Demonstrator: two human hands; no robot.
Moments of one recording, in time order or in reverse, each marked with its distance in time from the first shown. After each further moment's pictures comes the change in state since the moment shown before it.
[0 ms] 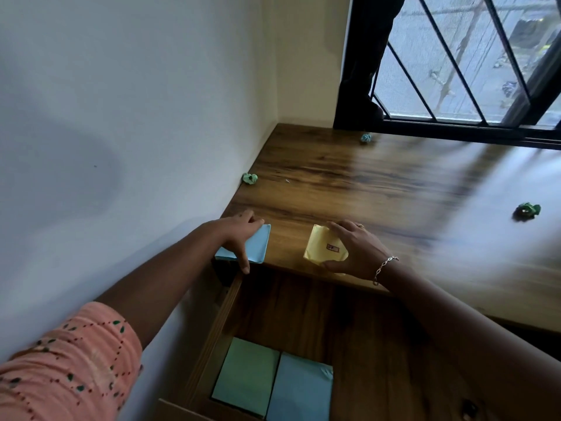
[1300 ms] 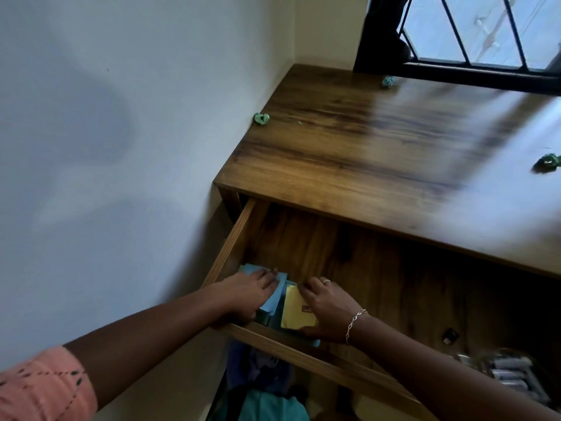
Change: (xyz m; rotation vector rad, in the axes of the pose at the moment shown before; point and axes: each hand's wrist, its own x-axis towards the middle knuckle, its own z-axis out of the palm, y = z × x) left_hand -0.103 0.101 0.172 0.259 -0.118 0.253; right_hand -0.128 -0.071 0.110 -0.118 -0.391 -0.248
